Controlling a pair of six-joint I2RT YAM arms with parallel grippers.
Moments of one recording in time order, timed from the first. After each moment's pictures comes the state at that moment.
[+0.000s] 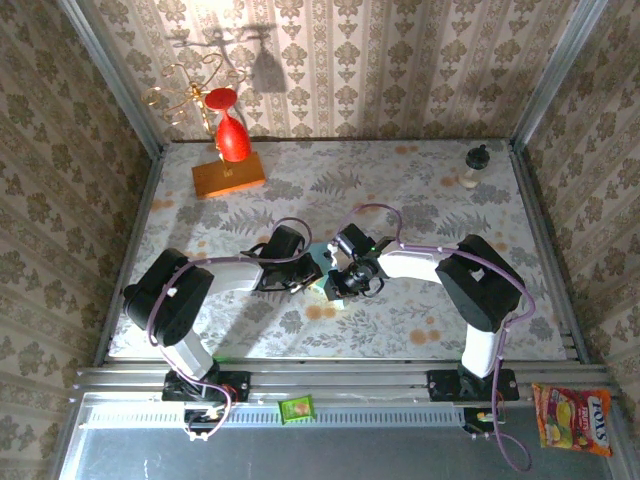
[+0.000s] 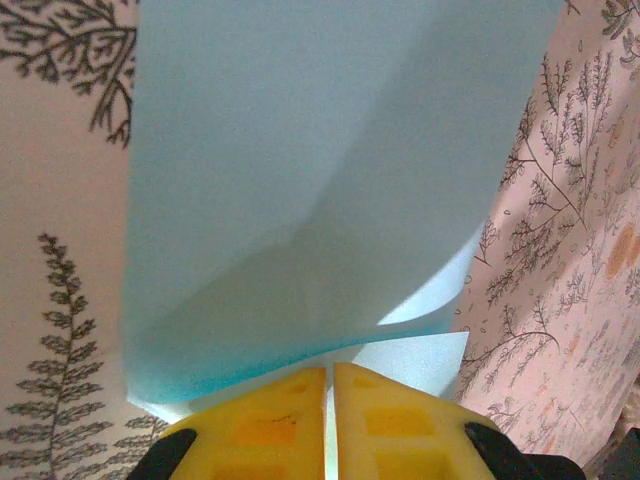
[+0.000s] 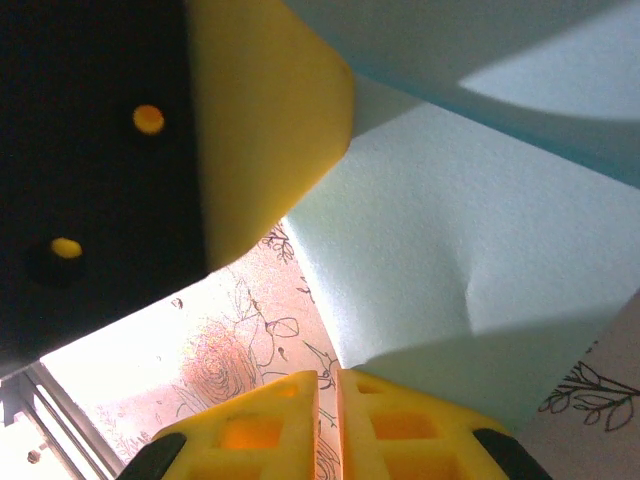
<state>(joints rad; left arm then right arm) -0.68 1.67 0.73 0.00 0.35 -1.06 0.70 1.83 1.03 -0.38 -0.45 0.45</state>
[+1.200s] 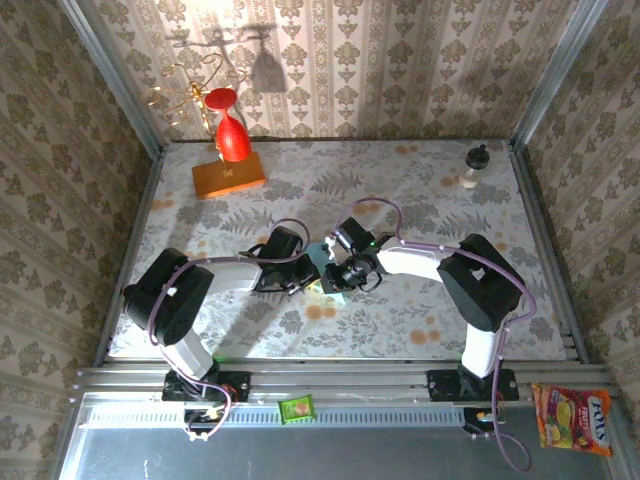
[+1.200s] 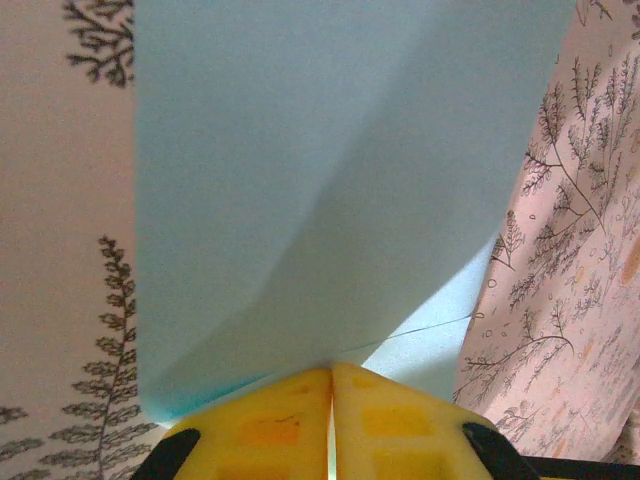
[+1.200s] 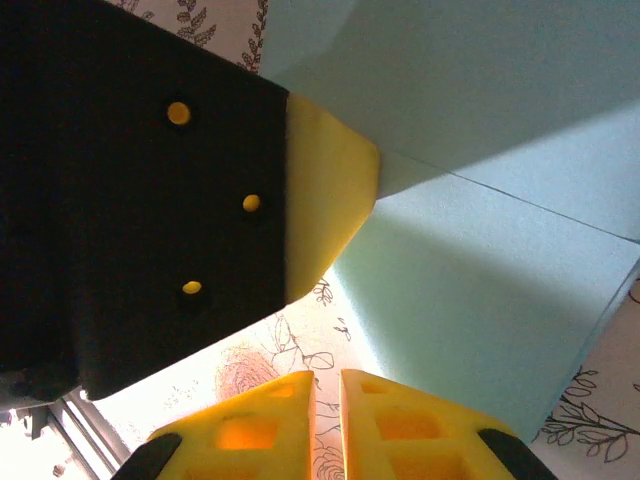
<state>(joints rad) -0.66 1.67 0.72 -0.01 0.35 -1.05 0.70 1.83 1.07 -0.38 -0.45 0.46</state>
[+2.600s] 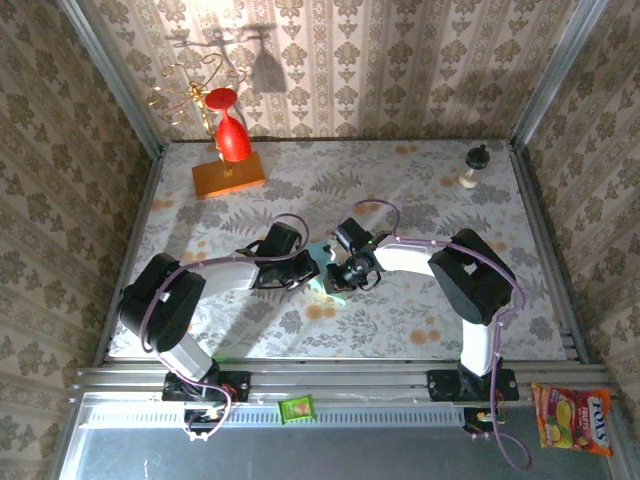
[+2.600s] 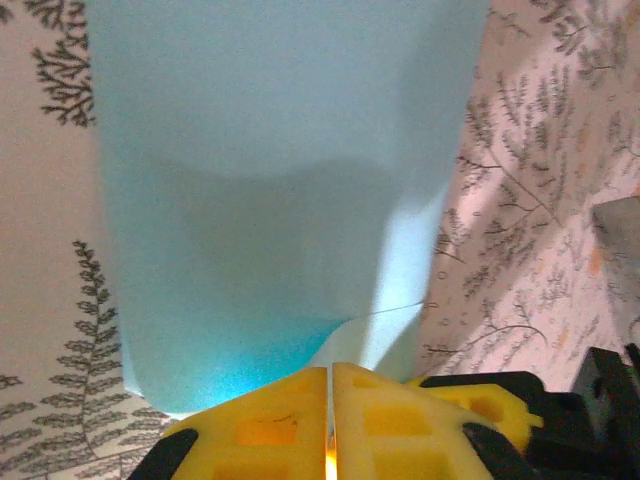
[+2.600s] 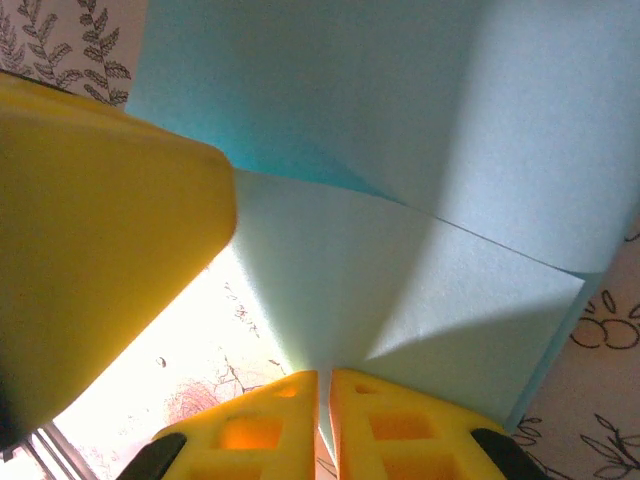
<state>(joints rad) -0.66 1.61 0.74 -0.05 0.34 -1.02 0.68 1.90 1.09 -0.39 -0.45 0.45</state>
